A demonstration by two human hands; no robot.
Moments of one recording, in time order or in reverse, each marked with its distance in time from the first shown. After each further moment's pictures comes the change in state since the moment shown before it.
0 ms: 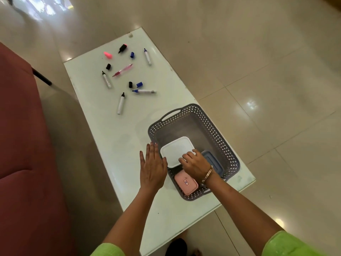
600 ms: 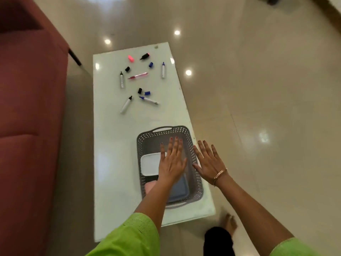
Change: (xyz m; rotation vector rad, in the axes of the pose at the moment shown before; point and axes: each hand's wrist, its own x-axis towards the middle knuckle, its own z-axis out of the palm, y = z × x) left_hand 0.066 0.174 -0.021 0.056 -0.021 -0.082; right_hand -0.019 0.181 -0.081 0.098 -0.275 0.084
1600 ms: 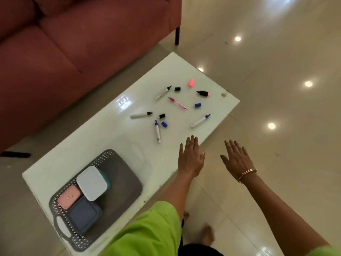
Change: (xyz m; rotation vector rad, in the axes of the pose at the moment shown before) left_hand 0.415 0.054 -0.087 -0.562 0.193 -0.927; right_hand 0.467 0.236 -0.190 -0.146 -0.147 -0.624
